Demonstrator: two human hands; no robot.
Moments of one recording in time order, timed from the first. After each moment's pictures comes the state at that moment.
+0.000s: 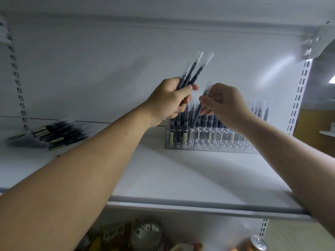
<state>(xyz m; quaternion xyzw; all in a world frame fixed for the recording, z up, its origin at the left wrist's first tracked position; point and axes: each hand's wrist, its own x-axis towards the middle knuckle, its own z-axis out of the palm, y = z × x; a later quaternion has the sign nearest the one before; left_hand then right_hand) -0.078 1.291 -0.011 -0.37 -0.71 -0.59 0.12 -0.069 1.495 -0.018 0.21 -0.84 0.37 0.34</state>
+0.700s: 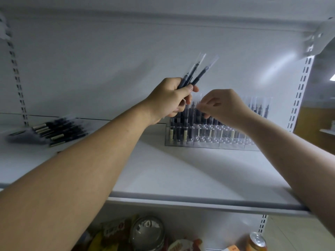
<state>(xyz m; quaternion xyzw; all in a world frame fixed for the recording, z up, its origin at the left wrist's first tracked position) -0.082 1.290 -0.013 -0.37 -0.72 -0.58 0.11 -0.072 1.501 -0.024 0.18 -0.88 0.32 0.29</state>
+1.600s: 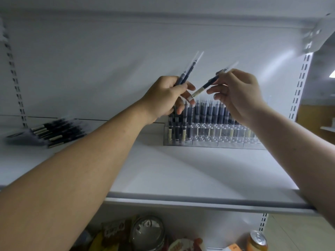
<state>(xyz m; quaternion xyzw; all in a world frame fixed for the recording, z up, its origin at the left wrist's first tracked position) -0.076 1.290 -0.012 -0.35 -0.74 -0.56 0.14 -0.065 1.503 -0.003 0.23 -0.62 0.70 0.27</state>
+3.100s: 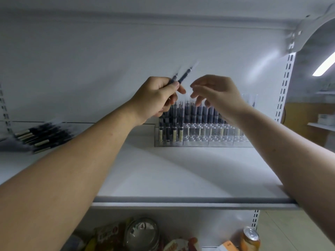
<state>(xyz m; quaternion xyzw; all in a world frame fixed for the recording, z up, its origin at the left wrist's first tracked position) -0.075 1.290 -0.012 -0.37 -0.73 -0.55 0.13 -0.058 1.508 -0.010 0.27 -0.78 0.48 0.29</state>
